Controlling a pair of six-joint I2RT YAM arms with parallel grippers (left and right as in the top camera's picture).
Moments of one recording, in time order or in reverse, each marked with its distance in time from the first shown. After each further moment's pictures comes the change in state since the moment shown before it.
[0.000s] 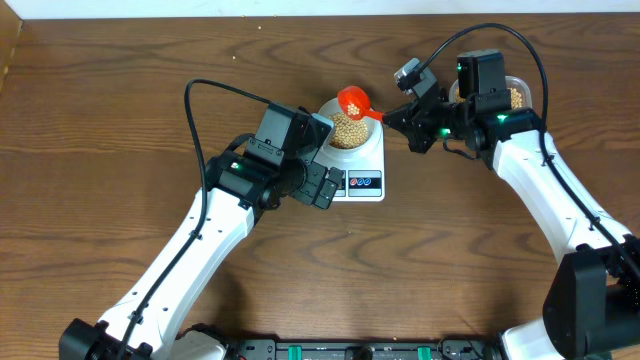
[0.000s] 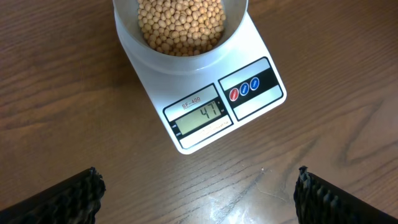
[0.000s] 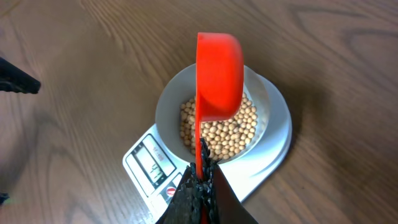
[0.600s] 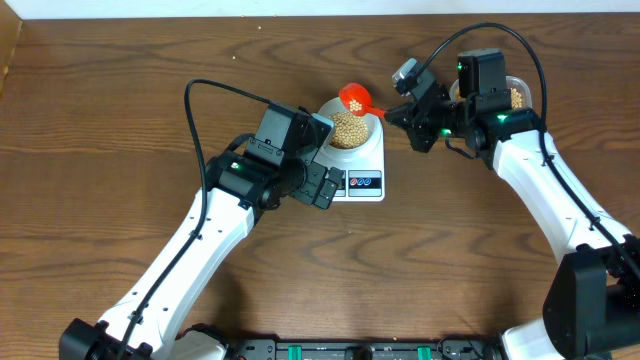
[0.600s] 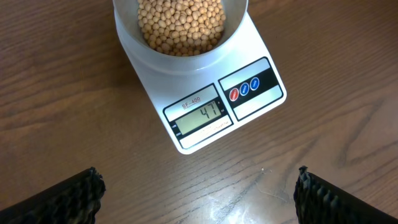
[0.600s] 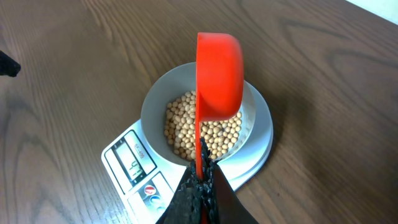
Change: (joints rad) left arm 0.000 0.000 0.000 0.000 0.000 0.000; right arm 0.000 0.000 0.000 0.015 0.031 -0.110
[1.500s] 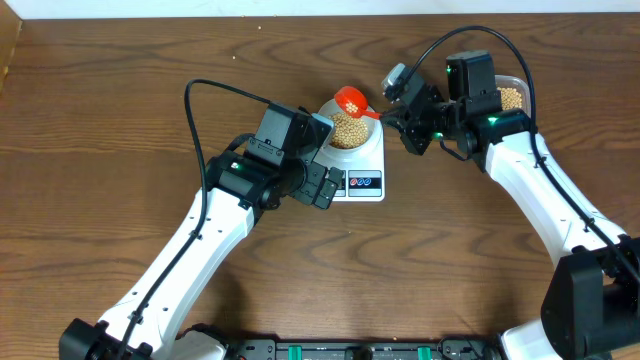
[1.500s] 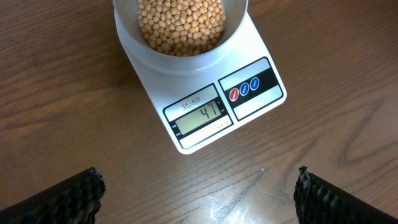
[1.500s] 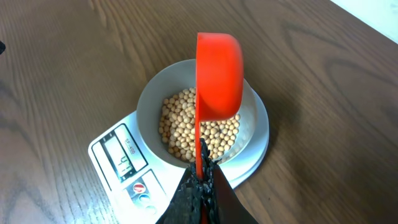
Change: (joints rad) left arm 0.000 0.000 0.000 0.000 0.000 0.000; right arm 0.042 0.000 0.000 0.002 0.065 -0.076
